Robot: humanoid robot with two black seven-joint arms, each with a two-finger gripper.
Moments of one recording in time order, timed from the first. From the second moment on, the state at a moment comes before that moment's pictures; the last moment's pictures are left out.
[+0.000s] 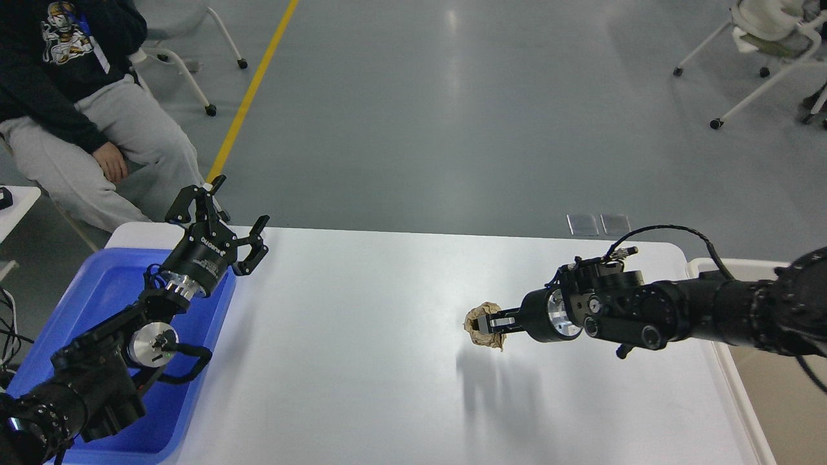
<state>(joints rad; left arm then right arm) -0.65 0.33 -0.60 -0.46 0.07 -0.61 -0.61 1.31 -0.24 -0.66 0.91 -0.70 0.13 0.27</state>
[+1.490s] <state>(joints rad) -0.65 0.33 -0.60 -0.46 0.08 -0.61 -0.61 1.15 -0.95 -0.54 0.87 -0.04 -0.08 0.21</state>
